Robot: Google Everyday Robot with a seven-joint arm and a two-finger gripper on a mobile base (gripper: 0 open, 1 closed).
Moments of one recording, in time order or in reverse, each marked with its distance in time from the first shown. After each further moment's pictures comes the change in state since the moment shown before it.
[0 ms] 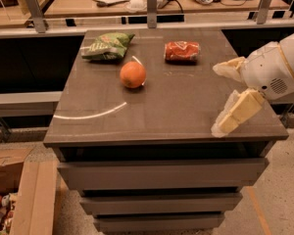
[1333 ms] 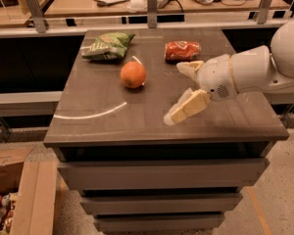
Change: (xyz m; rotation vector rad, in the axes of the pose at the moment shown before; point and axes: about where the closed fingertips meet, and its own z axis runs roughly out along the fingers) arm -0.049 -0.031 0.083 0.016 -0.282 0.011
